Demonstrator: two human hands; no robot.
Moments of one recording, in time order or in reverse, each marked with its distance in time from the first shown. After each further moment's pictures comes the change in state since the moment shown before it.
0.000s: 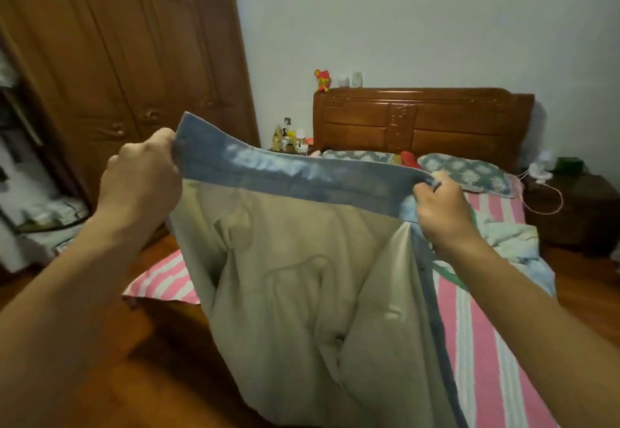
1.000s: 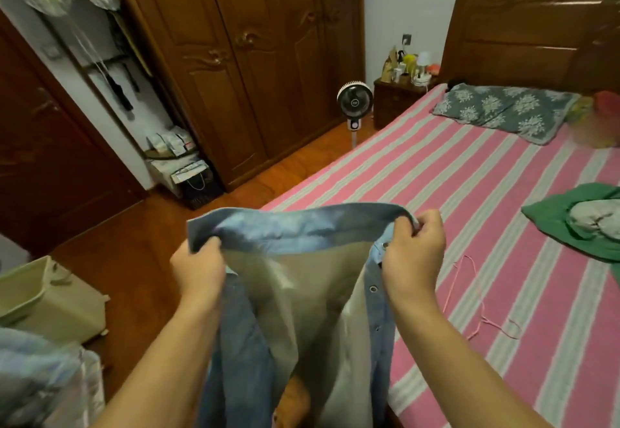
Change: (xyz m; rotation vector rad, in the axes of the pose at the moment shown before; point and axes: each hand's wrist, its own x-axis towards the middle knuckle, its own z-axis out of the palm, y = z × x) left_hand 0.046 -0.207 0.270 -0.513 0.110 -1.062; right_hand 0.060 0.029 0.406 0.350 -0.168 0.266
